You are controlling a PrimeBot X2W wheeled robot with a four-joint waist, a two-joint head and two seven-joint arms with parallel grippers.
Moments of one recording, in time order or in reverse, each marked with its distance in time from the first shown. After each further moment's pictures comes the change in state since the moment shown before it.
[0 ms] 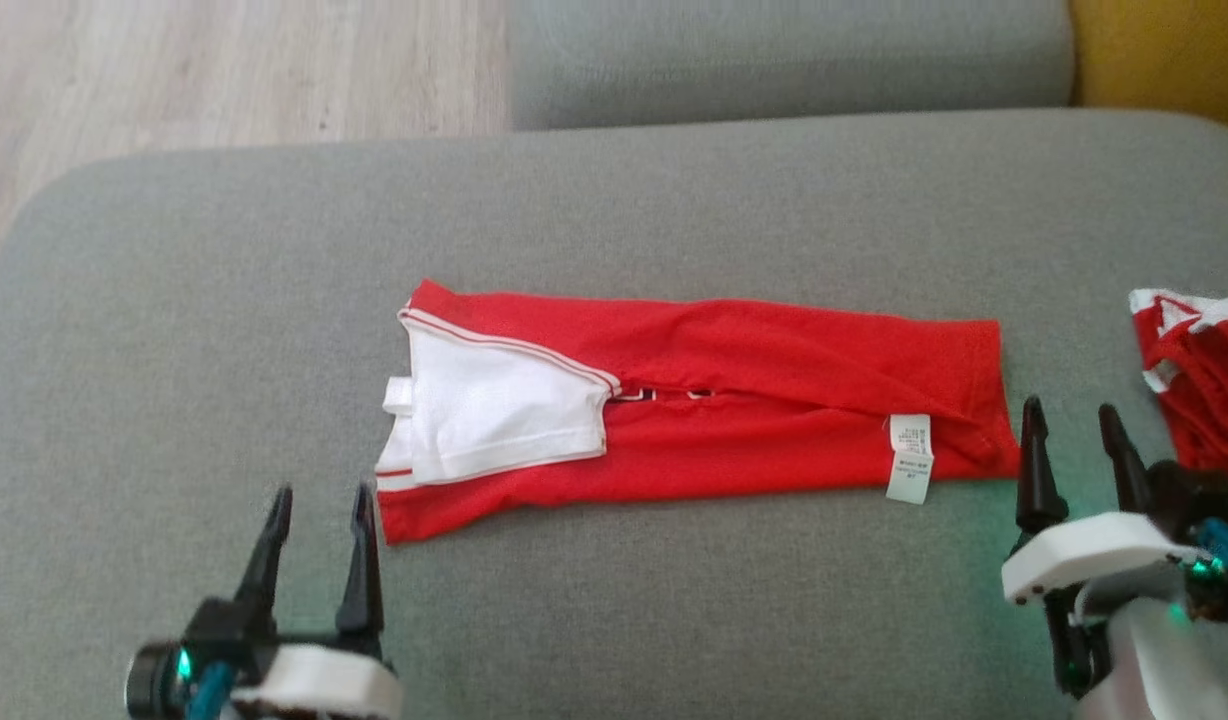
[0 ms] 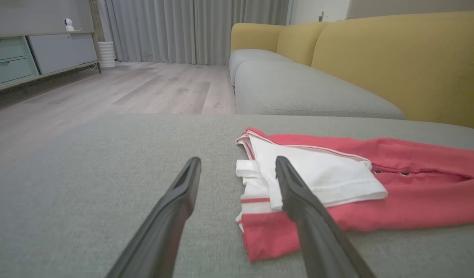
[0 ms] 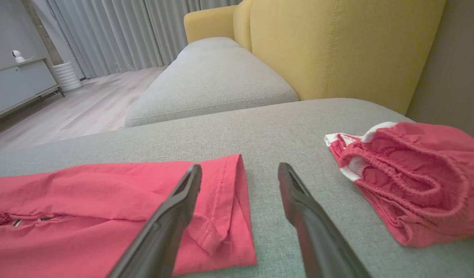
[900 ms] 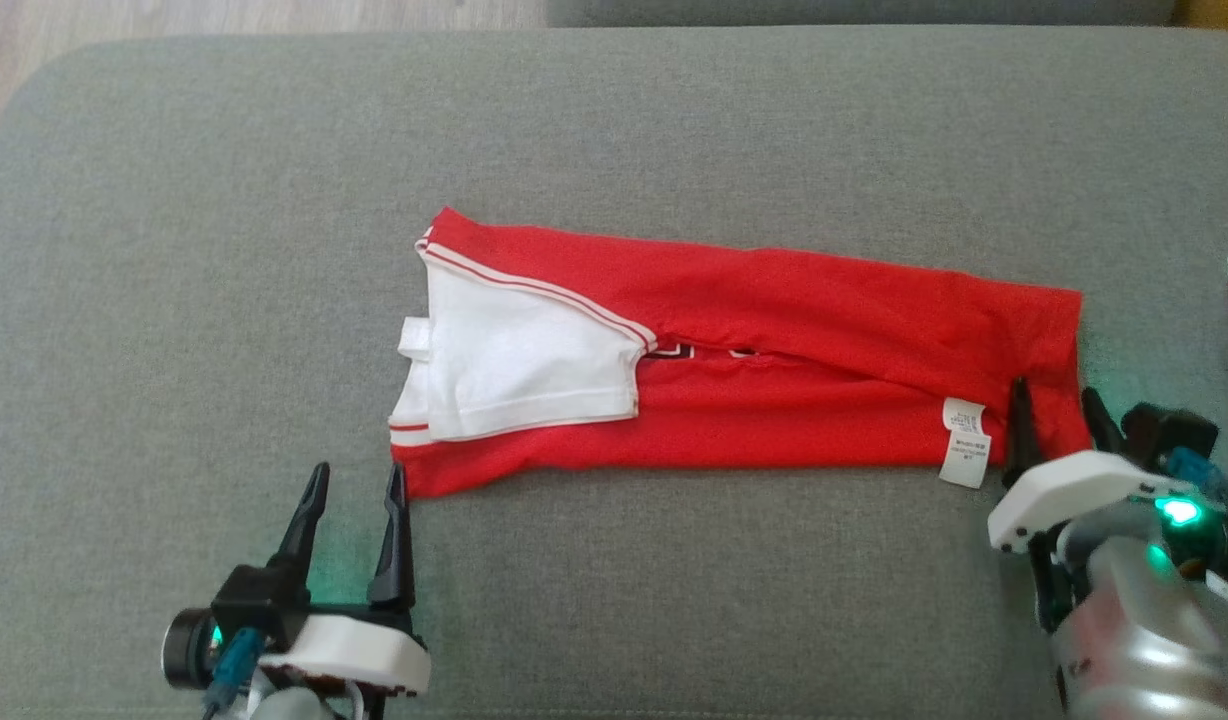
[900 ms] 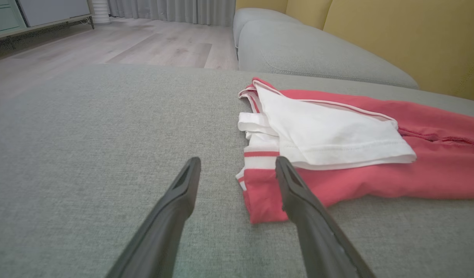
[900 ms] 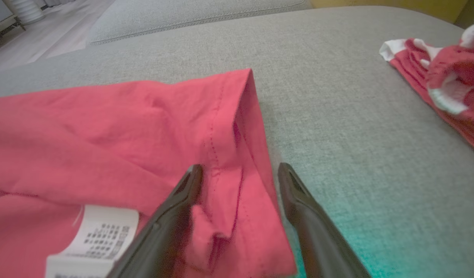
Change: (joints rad) left arm -0.057 -0.006 -0.063 0.060 -0.046 -0.002 0.000; right arm -0.249 0.015 -0.163 0.386 -0.177 0.000 0.000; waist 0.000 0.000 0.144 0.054
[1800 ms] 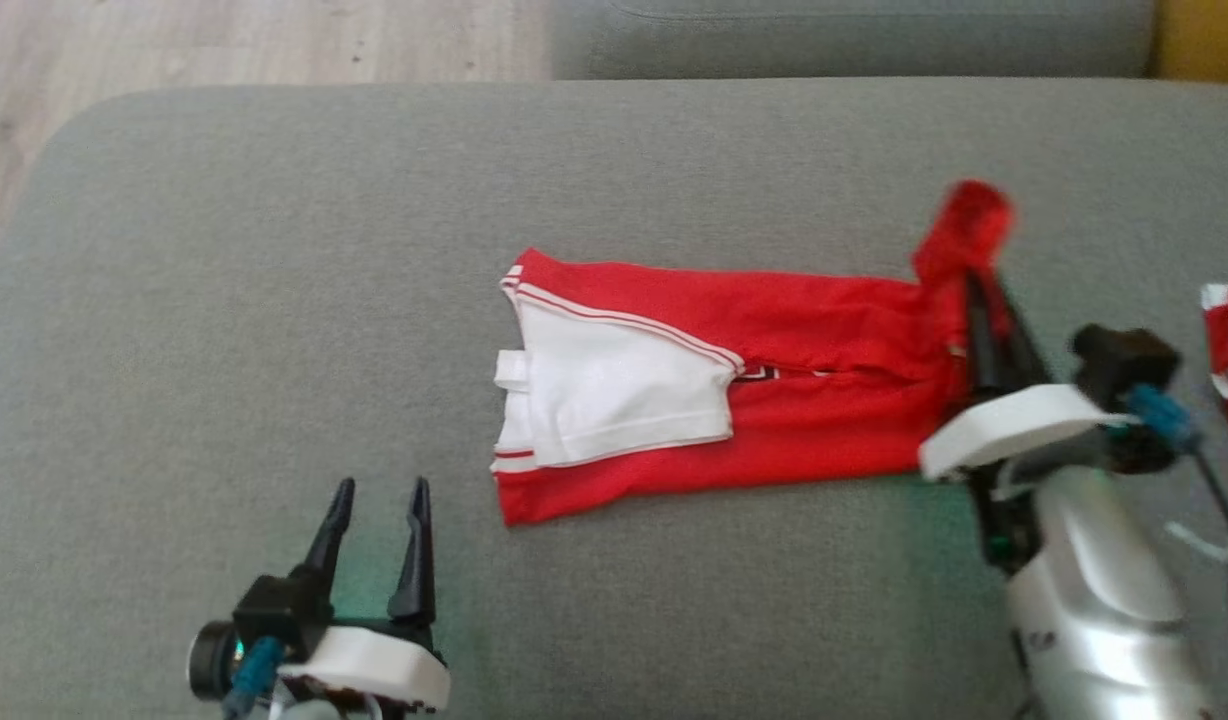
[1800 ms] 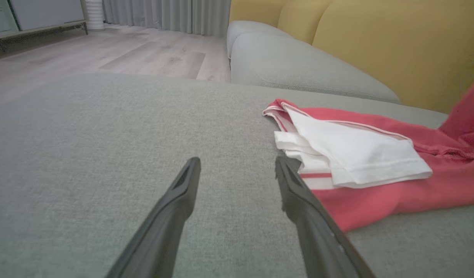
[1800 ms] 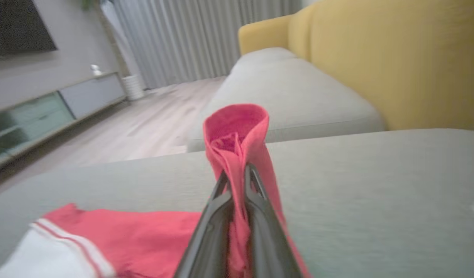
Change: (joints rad) left arm 0.001 -0.001 -0.041 0.020 -0.044 0.000 0.000; right arm 0.027 -0.017 0.300 -0.301 0.242 0.000 -0.004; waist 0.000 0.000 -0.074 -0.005
